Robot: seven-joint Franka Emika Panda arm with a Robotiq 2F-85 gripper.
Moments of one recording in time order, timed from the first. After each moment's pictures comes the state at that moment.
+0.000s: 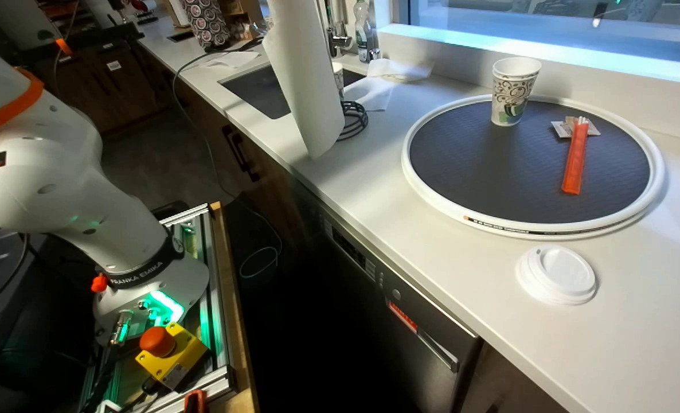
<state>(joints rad) 0.12 -0.17 0.17 -1.77 0.04 1.66 0.18</state>
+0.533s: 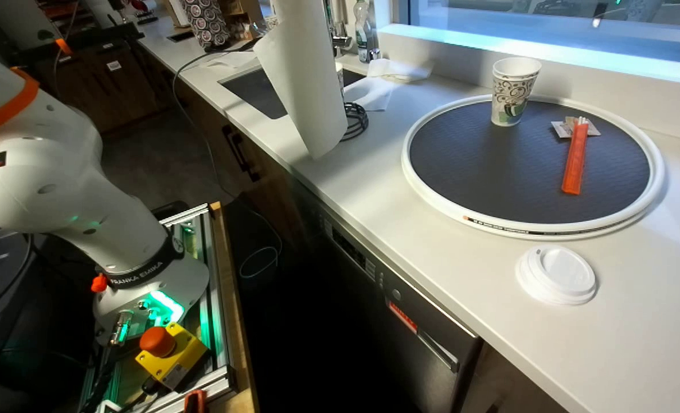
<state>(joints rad) 0.12 -0.22 0.16 -1.78 0.08 1.66 0.16</state>
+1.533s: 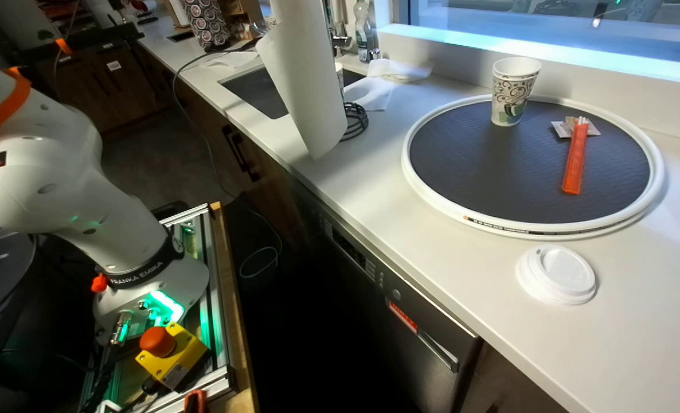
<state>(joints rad) 0.12 -0.30 0.15 -1.88 0.11 1.66 0.07</state>
